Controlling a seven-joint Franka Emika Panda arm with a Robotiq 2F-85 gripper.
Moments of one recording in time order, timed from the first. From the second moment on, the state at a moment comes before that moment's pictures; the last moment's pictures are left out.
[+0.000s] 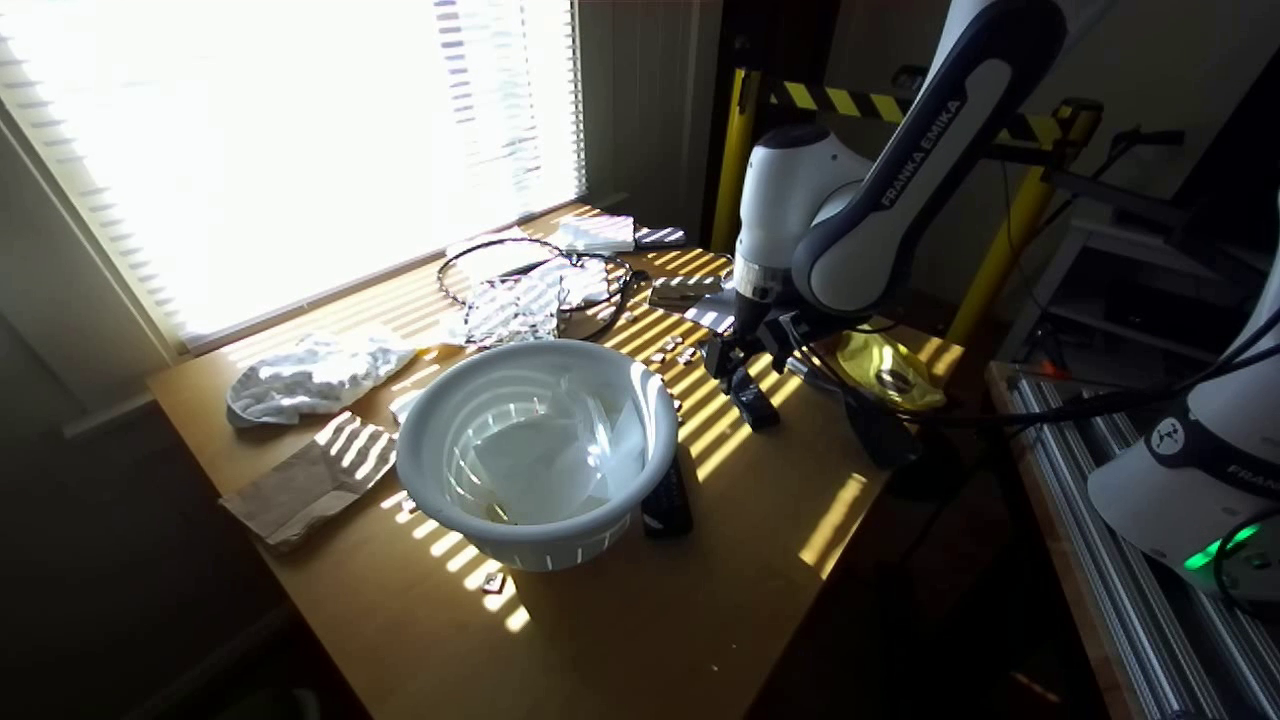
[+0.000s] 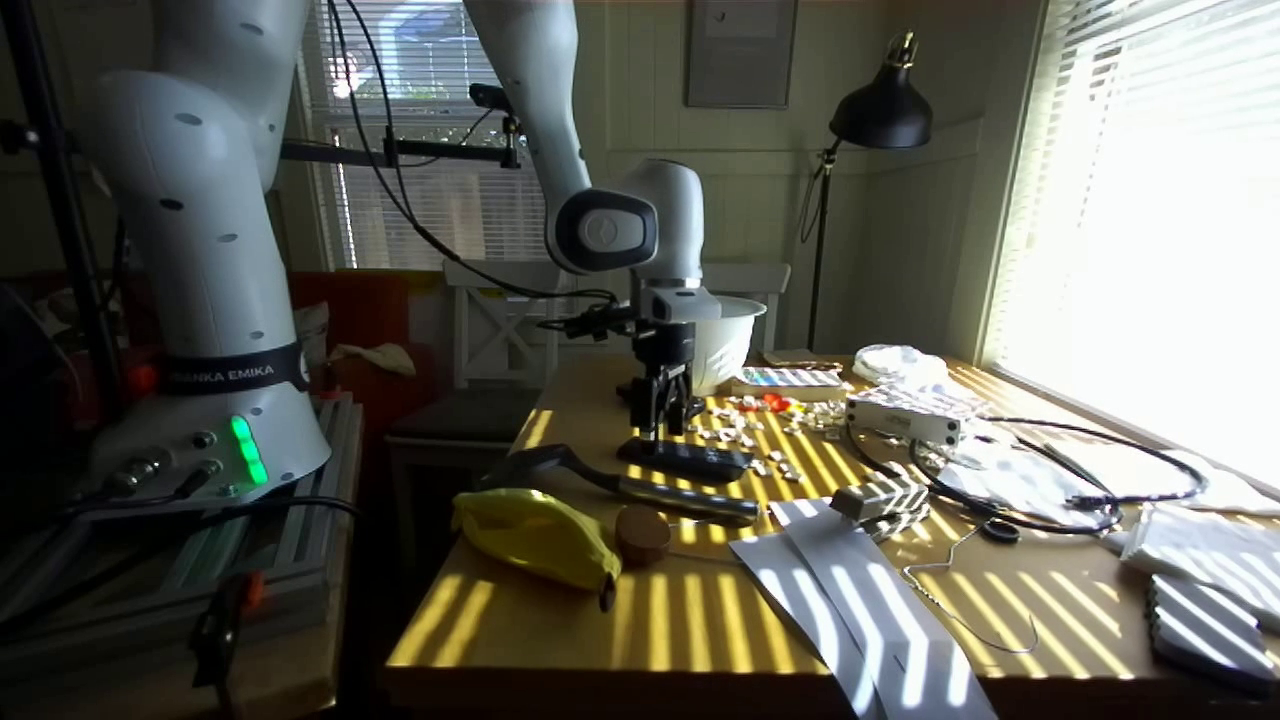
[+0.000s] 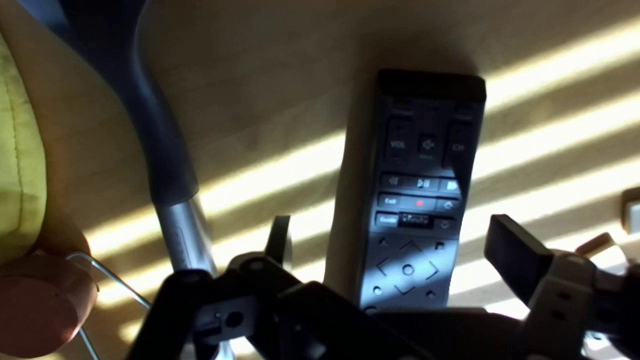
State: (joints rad) arm 0.00 0.37 -0.22 -2.47 -0.02 2.83 0.68
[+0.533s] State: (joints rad) arm 0.02 0.40 -0.23 -2.45 -0.01 2.83 0.68
